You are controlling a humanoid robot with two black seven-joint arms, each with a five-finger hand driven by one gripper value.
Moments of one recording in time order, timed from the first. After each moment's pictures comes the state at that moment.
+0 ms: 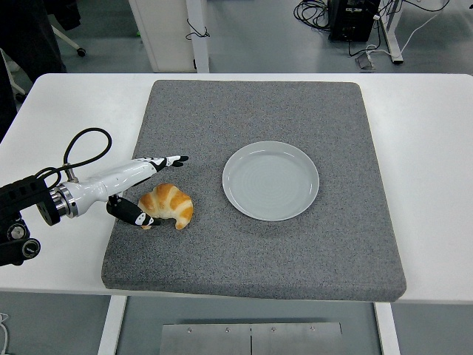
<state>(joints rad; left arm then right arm) -1.10 0.81 0.28 -1.47 1.10 0.40 -0.29 -0.08 0.00 0.01 0.15 -0.10 0.02 0.41</state>
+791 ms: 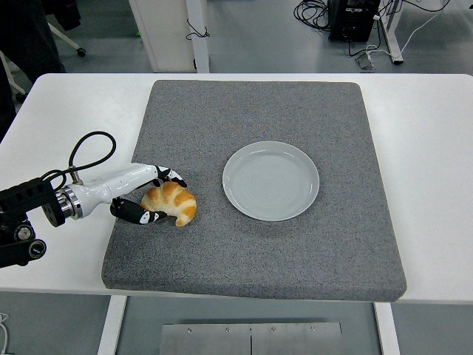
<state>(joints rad) -1.09 0.78 0.29 -1.44 1.10 0.39 -0.28 -0.08 0.00 0.01 0.15 -0.10 0.02 0.41</state>
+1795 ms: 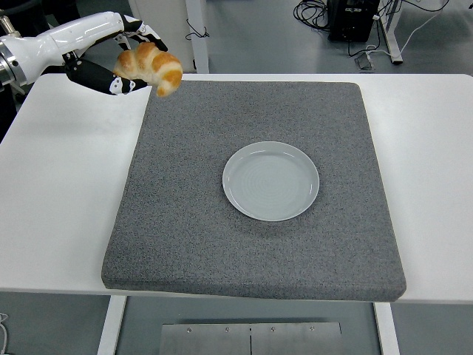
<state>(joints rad) -1.35 0.94 -0.15 -1.42 1.08 -0.01 -0.28 -0.08 0.00 0.01 0.15 -0.10 0.02 0.41</state>
